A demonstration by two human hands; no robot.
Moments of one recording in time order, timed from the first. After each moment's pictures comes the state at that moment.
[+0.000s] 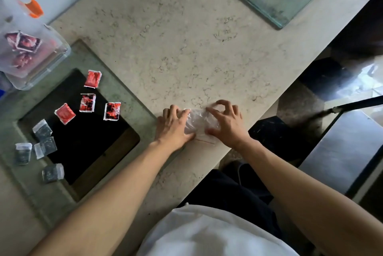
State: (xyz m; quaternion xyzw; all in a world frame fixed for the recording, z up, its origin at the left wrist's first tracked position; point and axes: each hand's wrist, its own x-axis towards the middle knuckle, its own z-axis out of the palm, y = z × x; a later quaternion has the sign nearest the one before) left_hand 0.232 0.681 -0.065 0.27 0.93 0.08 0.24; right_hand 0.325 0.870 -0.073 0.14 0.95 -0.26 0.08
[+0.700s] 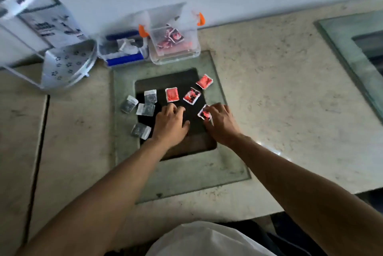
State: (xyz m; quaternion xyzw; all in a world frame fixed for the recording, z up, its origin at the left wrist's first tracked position) left_hand 0.200 0.445 0.021 0.01 0.99 0.12 0.05; right_hand 0.176 0.638 0.007 -0.14 0.95 -0.27 0.10
